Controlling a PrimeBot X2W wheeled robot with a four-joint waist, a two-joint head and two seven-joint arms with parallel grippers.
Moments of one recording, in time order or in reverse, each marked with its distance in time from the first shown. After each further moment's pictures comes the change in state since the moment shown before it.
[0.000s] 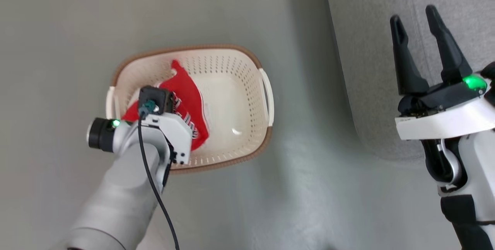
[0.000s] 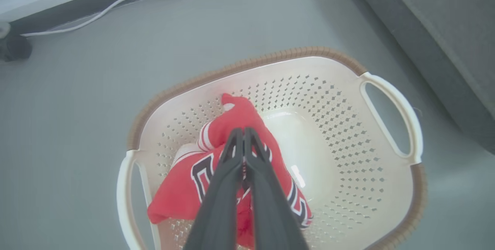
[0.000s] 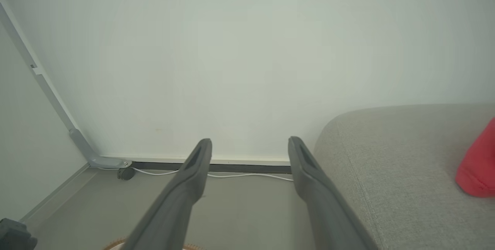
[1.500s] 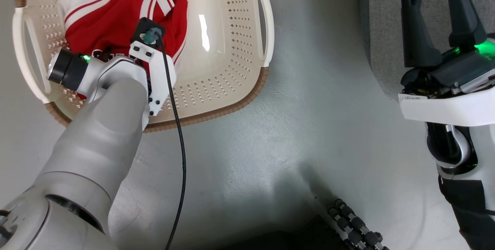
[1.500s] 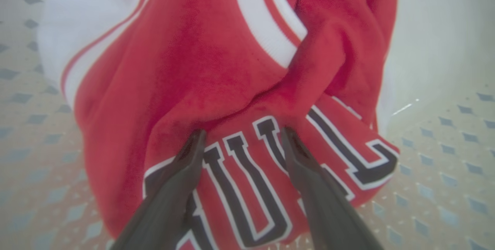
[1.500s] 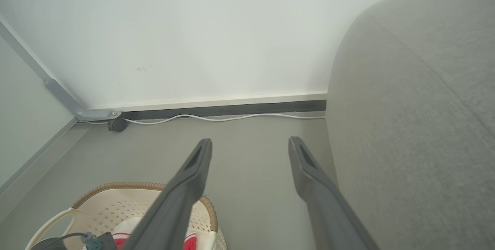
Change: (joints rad) left arm -0.254 0.020 -0.114 0.059 0.253 0.125 0.518; right arm -0.071 0.023 0.006 -0.132 0.044 0.000 0.000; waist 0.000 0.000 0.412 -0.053
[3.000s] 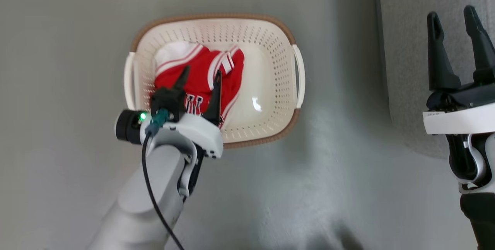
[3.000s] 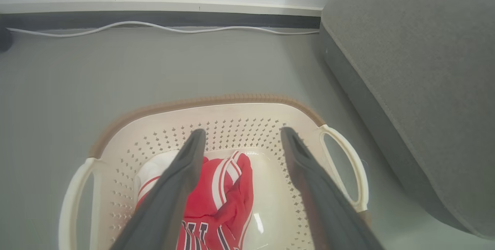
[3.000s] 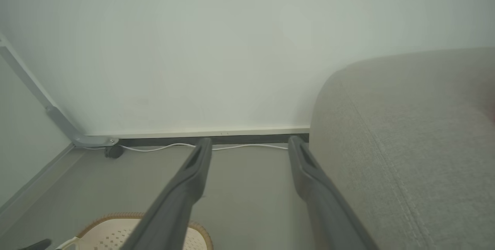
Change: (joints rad) left arm 0.532 -0.017 0.374 -0.699 -0.082 -0.083 -0.539; right arm 0.120 -0.040 -0.117 0.150 -0.054 0.000 0.000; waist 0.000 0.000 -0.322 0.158
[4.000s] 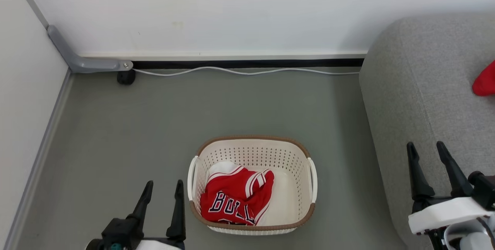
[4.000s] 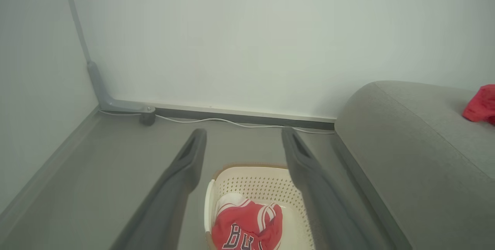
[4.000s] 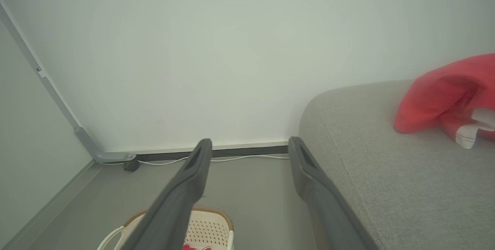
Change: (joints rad) left arm 0.677 0.006 0.329 -0.432 0.157 -0.100 -0.001; right arm 0.376 0.108 -0.097 0.167 -0.128 0.000 0.000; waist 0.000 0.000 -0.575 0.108
